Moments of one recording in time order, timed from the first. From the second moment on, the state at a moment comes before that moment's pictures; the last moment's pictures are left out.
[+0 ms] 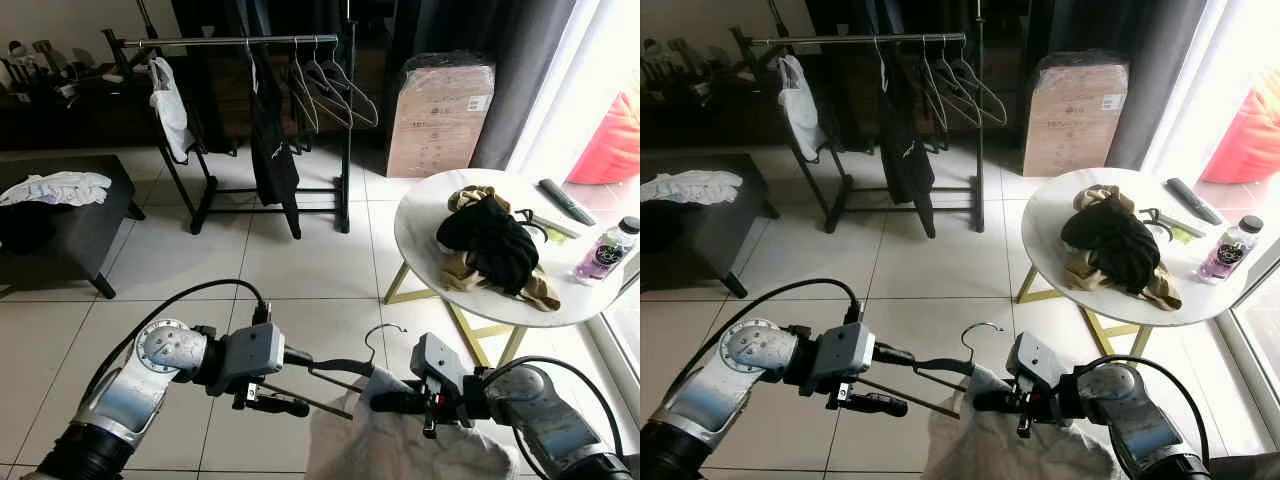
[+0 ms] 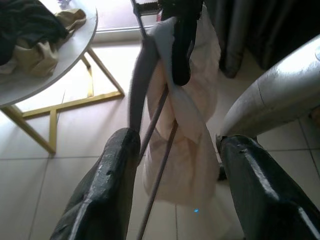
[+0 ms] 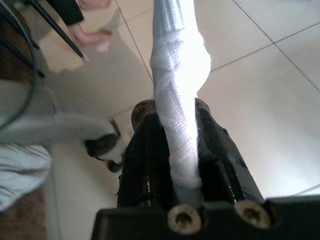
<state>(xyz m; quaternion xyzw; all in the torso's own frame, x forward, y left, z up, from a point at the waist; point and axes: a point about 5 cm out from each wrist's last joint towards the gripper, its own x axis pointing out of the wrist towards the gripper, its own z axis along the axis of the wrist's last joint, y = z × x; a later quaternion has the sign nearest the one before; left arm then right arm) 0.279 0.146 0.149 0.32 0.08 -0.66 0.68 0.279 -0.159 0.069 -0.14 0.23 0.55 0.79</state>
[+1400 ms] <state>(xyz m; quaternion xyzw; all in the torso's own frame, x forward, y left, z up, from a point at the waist) 0.271 0.185 0.159 -0.10 -0.03 -0.29 0.95 0.323 -0.143 0.128 -0.04 0.12 0.39 0.91</state>
